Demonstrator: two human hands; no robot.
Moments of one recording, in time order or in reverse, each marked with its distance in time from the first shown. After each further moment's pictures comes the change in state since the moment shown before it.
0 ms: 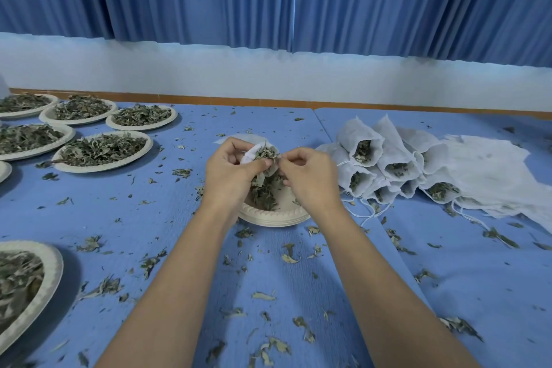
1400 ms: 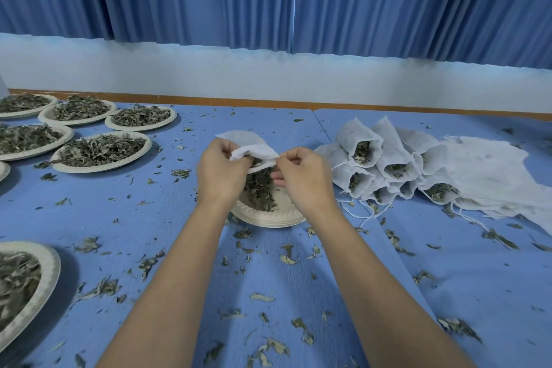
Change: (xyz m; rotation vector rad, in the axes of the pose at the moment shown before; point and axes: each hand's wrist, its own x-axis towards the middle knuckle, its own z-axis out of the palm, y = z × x) left_hand 0.015 0.001 -0.004 0.384 0.145 0.017; right_hand -0.001 0.002 0.004 0.113 -0.034 0.030
